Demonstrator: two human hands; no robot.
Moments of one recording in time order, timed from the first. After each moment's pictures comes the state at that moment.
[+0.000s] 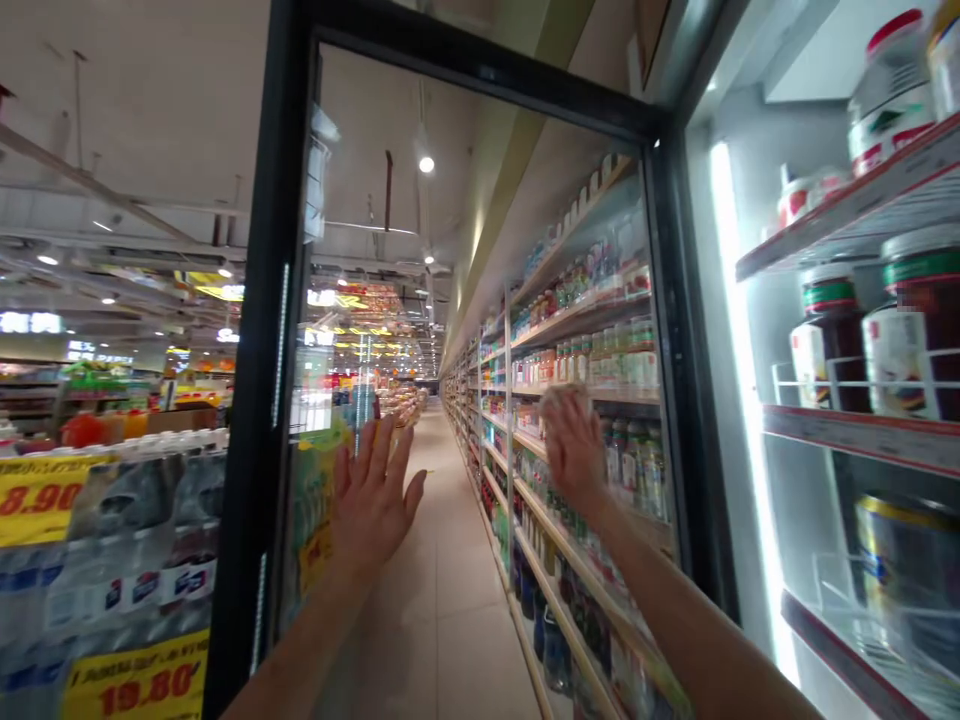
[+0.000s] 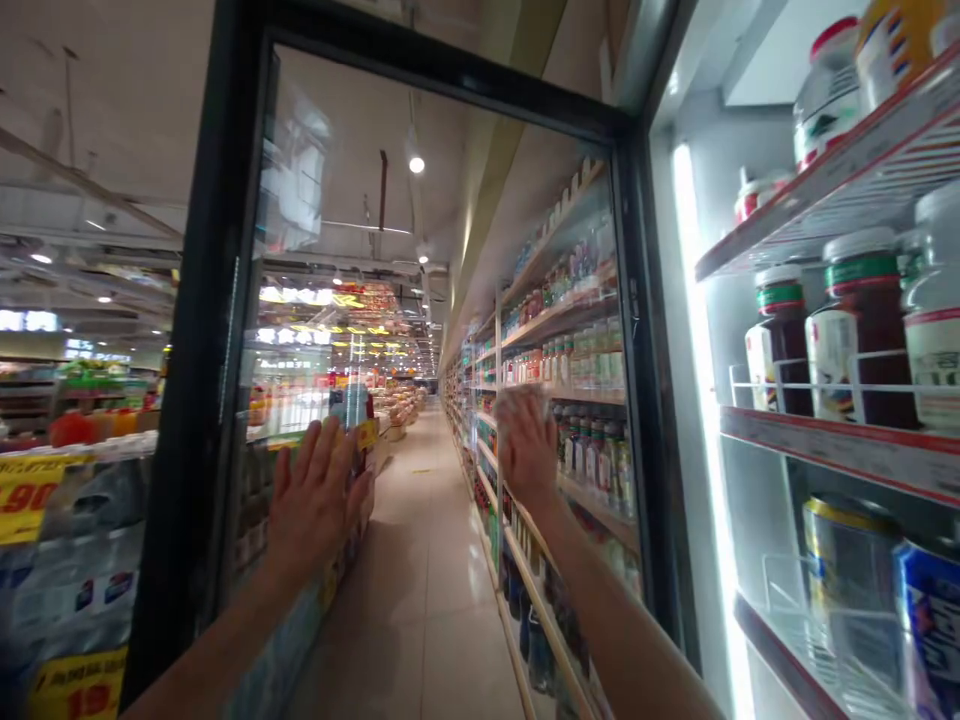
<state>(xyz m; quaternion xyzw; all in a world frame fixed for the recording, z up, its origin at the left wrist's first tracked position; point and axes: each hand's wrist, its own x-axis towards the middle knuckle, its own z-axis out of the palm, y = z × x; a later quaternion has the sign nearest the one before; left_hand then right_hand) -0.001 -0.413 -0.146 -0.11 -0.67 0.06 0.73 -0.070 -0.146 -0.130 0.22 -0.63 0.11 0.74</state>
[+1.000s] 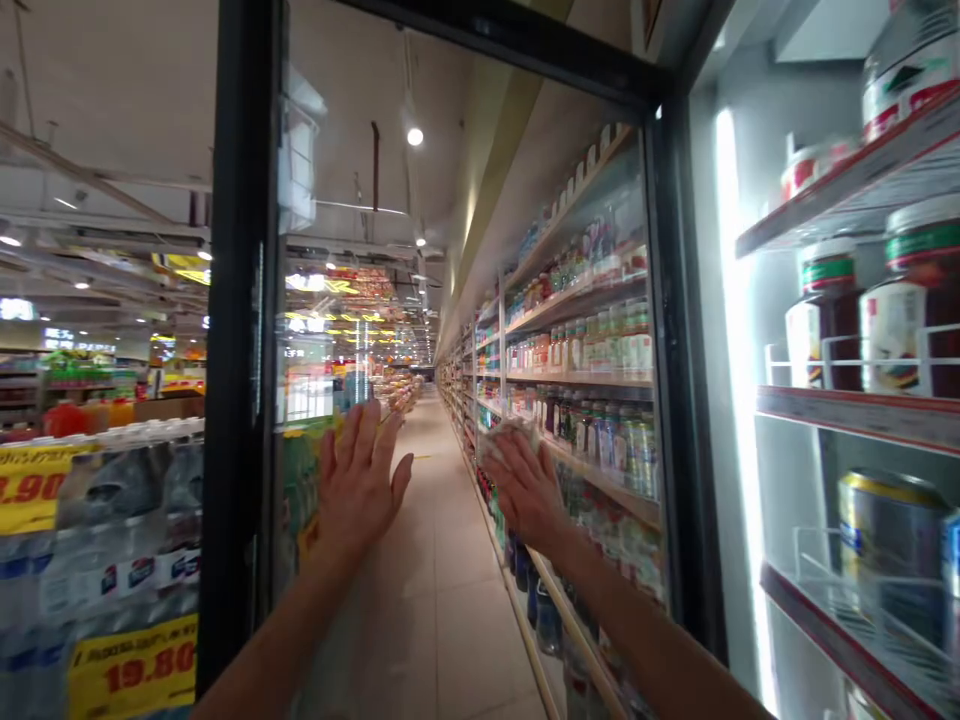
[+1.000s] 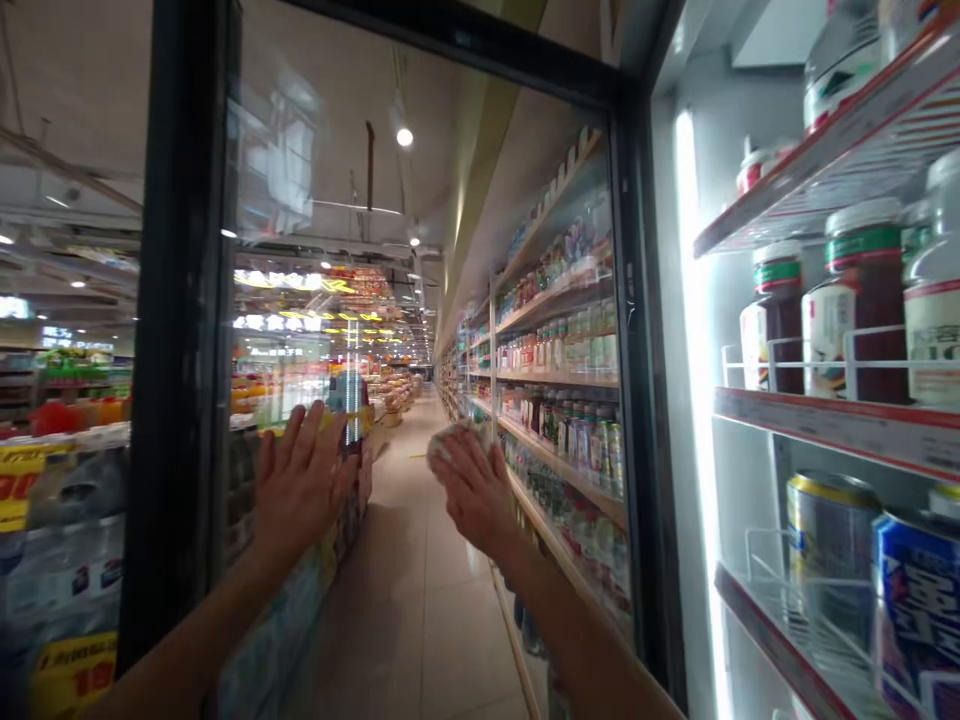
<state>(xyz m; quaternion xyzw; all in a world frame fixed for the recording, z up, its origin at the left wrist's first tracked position) -0.006 -0.417 -0.147 -0.12 -0.68 0.05 0.72 -0.061 -0.165 -0.185 0.30 -0.66 0.05 0.68</state>
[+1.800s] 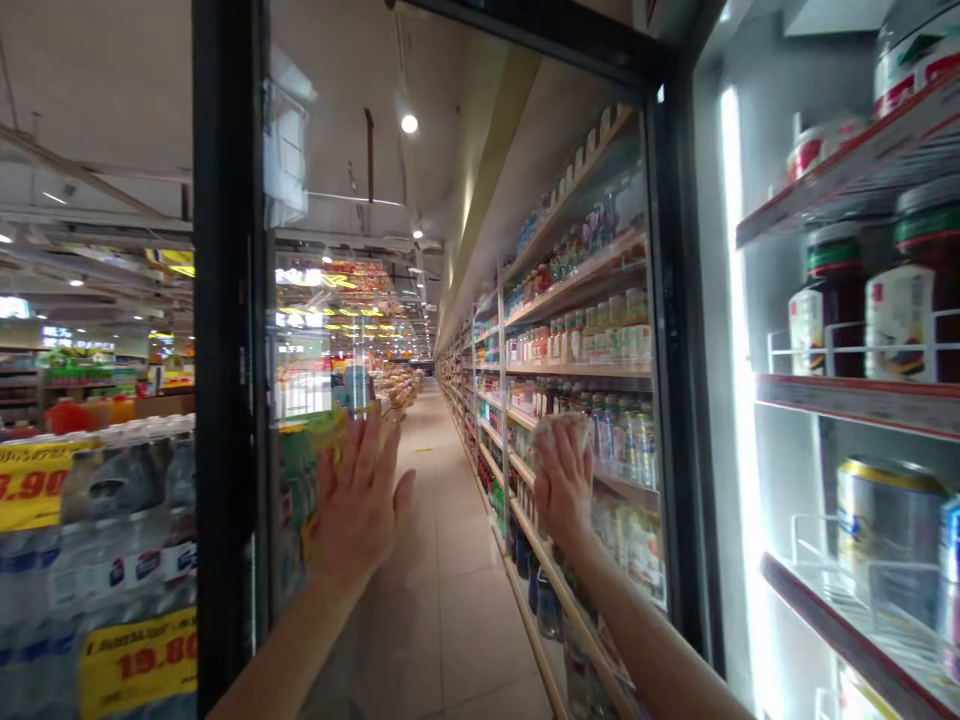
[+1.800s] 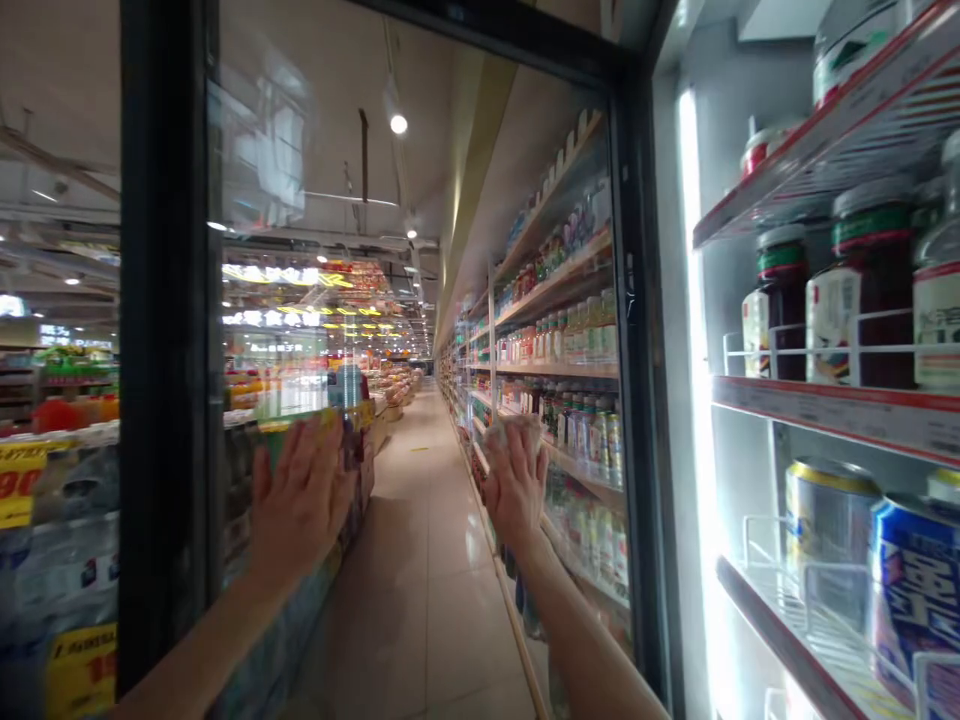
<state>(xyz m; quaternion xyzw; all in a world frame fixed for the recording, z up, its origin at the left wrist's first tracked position) 0.002 -0.412 -0.170 -0.14 -0.69 0.04 0.71 -0.061 -0.163 -0.215 0.16 -0.66 0.14 0.72</state>
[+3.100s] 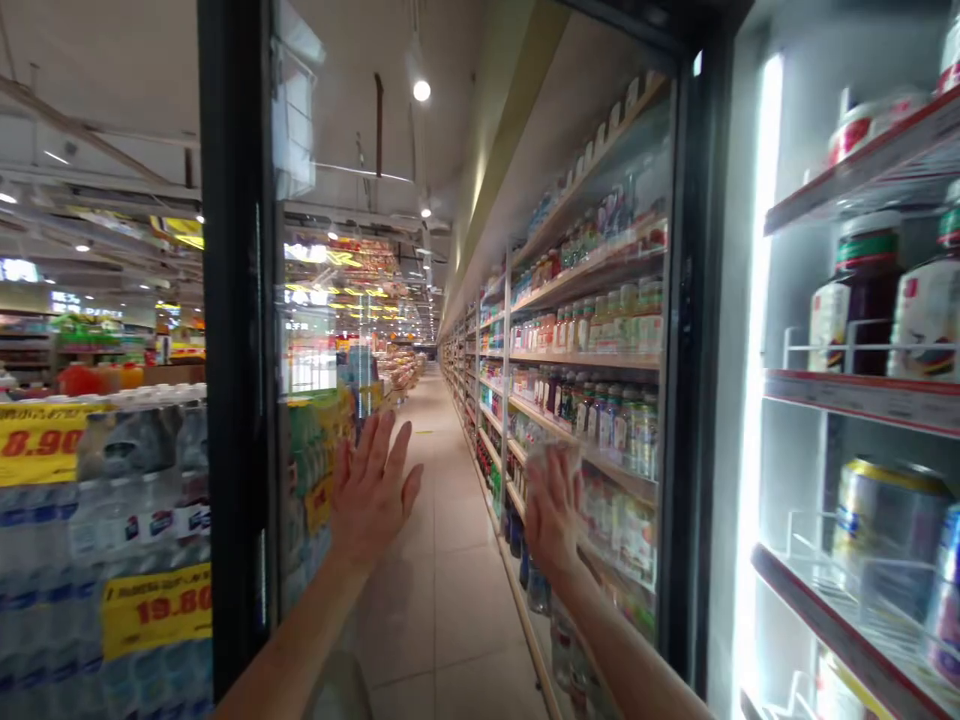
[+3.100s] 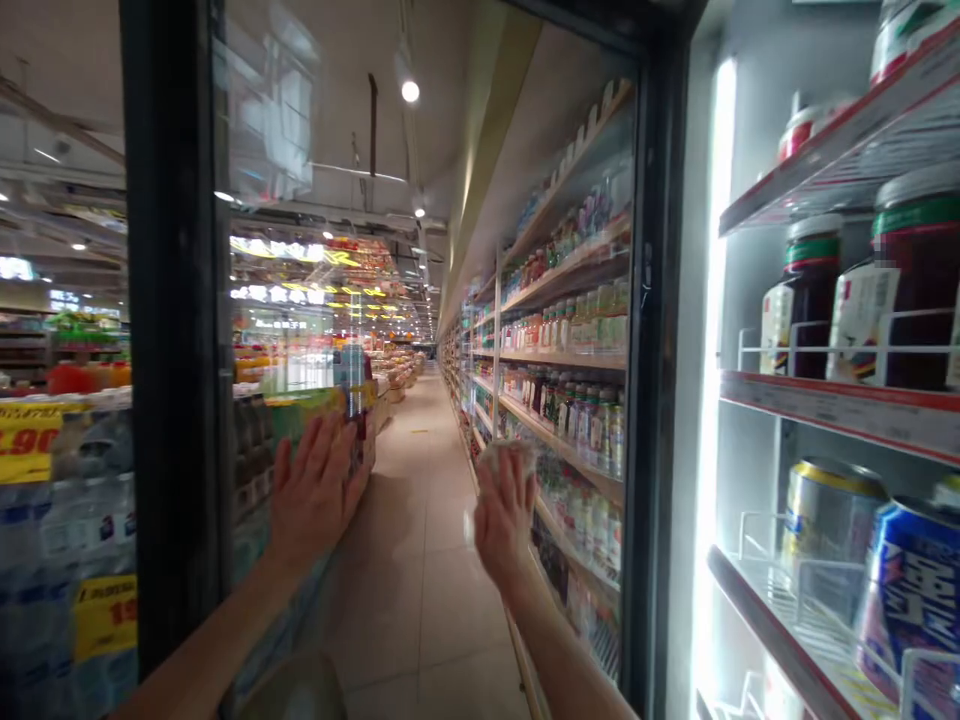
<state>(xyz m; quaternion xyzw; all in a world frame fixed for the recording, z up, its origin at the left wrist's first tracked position) -0.003 -0.410 -0.195 -0.12 -0.69 0.06 0.71 -0.050 -0.162 -0.268 0.18 -0.69 0.15 0.68</state>
